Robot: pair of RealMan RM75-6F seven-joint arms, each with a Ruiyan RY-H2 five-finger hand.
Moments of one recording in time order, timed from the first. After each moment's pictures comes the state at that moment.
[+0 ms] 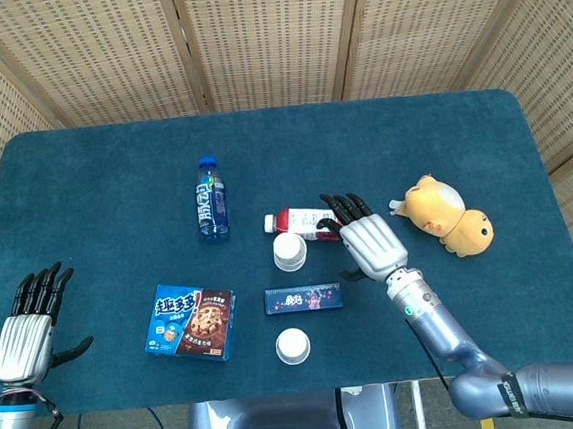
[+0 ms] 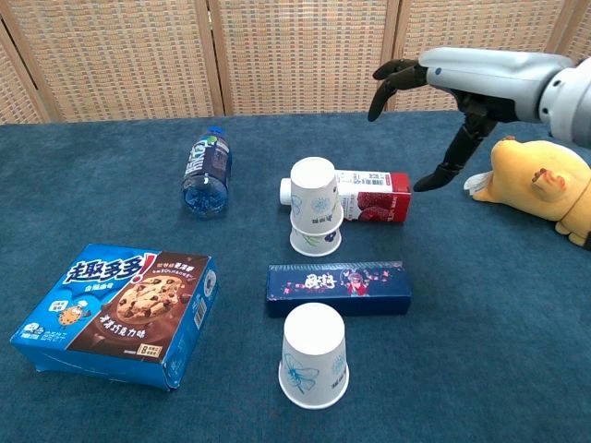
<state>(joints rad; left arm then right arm) -0.13 -1.28 -0.03 -1.59 1.56 1.51 0.11 0.79 -1.34 0.17 -1.84 -1.02 1.12 -0.41</state>
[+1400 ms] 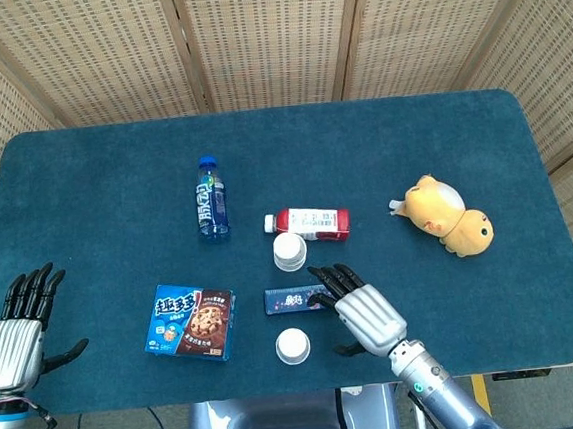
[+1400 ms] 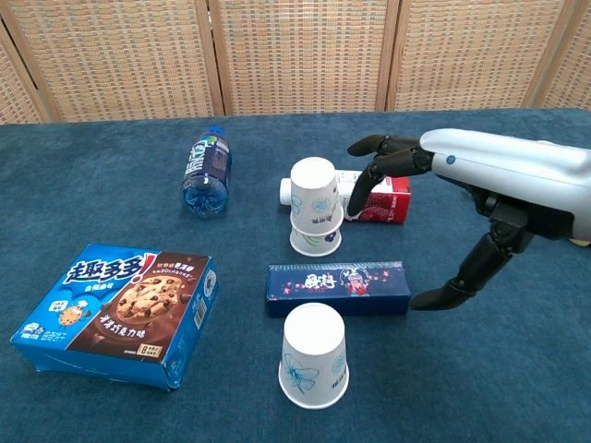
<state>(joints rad) -0.11 -1.24 -0.03 -1.62 1.61 1.56 0.08 0.59 -1.40 0.02 -2.07 -1.26 1.19 -0.45</state>
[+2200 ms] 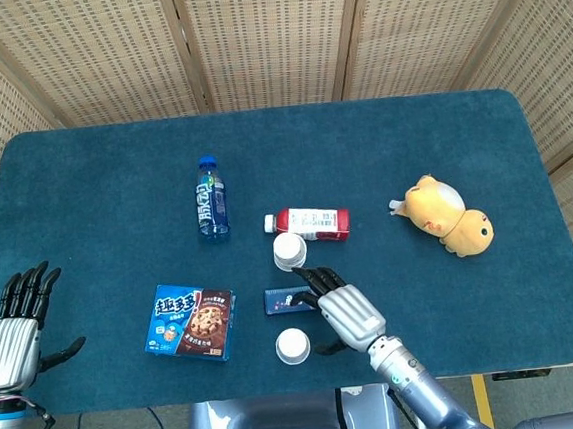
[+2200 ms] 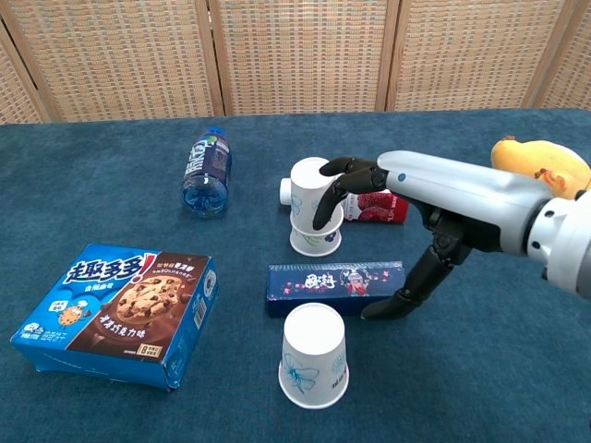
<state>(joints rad) -0.11 -1.24 -0.04 -1.62 1.60 1.57 0.07 0.62 -1.51 0.08 -2.01 -1.15 1.13 -0.42</state>
